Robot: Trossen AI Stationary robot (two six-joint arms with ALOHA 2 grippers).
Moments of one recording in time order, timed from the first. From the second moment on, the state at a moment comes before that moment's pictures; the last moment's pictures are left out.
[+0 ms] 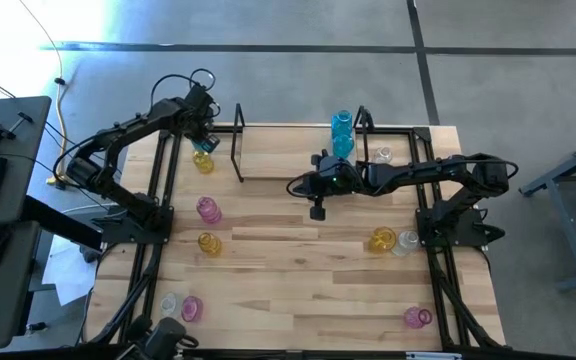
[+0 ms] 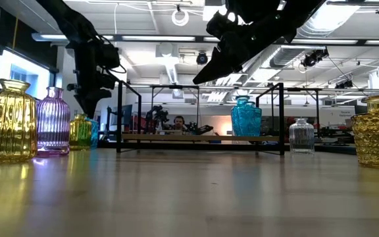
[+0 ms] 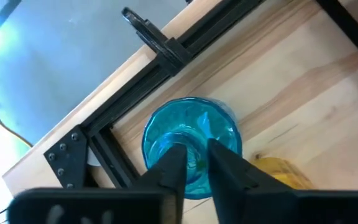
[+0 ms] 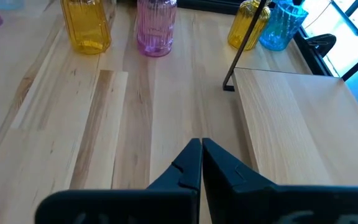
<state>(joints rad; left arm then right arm) 1.01 1.49 1.01 -0.78 -0.23 0.18 -0.13 1.57 0.98 0.03 -0.01 -0.20</state>
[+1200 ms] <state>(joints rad) 0.61 1.23 1.51 -1.23 -0.28 0.16 -0.13 1.34 0.98 -0.28 0.00 -0.20</state>
